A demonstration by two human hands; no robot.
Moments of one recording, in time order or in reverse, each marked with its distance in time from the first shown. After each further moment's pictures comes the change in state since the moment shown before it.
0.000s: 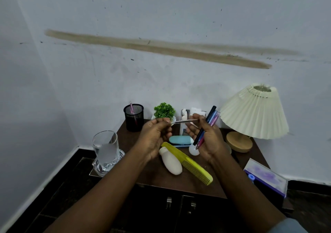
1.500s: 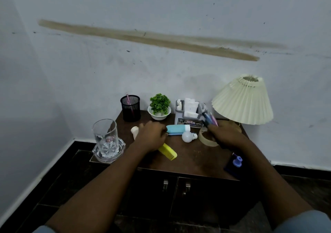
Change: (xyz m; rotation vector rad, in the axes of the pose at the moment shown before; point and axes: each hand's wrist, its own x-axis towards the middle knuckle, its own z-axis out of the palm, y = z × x) left_hand 0.008 -0.032 -0.036 1.794 -0.137 0.536; right_hand -0.030 -0.060 -0.066 -1.302 -0.014 0.006
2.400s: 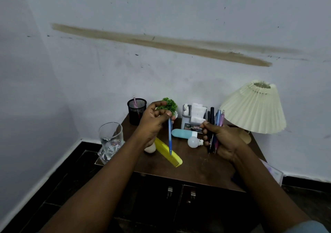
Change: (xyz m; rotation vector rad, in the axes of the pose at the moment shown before) left_hand 0.016 0.010 -0.048 -1.646 0.226 -0.212; right_hand 0.007 -0.023 0.029 0.944 -0.248 0.105
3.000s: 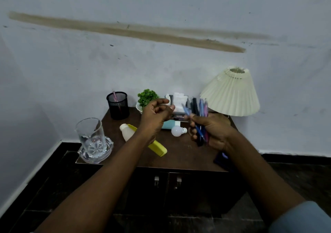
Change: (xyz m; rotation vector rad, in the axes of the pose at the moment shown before) left_hand -0.010 -0.031 0.047 0.165 -0.024 0.062; right_hand -0.038 -0.013 -0.005 -0.004 -0.090 0.056
